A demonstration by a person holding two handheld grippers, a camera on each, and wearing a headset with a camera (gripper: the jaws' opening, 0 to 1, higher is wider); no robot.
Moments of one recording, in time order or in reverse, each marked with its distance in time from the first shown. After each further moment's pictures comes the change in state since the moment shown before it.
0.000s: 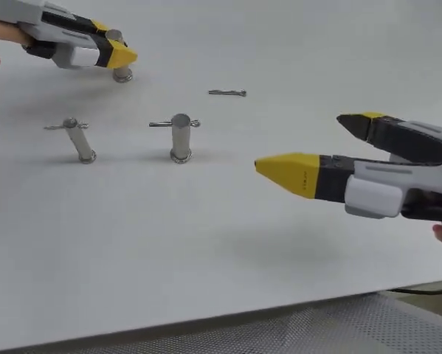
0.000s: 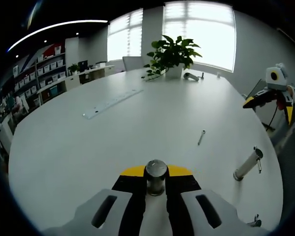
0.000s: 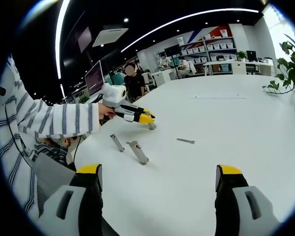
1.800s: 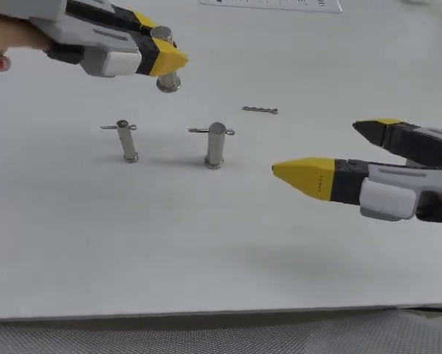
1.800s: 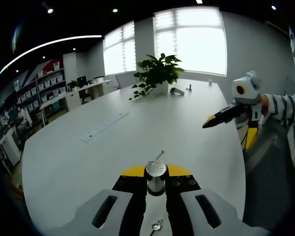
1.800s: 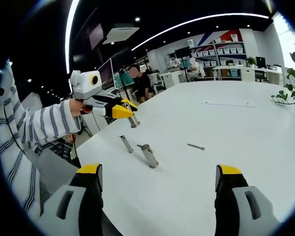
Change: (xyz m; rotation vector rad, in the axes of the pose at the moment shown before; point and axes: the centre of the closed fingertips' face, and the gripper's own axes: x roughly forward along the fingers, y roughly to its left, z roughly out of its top) left arm -0.082 -0.103 0.054 0.040 -0.097 0.011; right arm 0.002 0.029 0.008 -0.067 -0.007 0.061
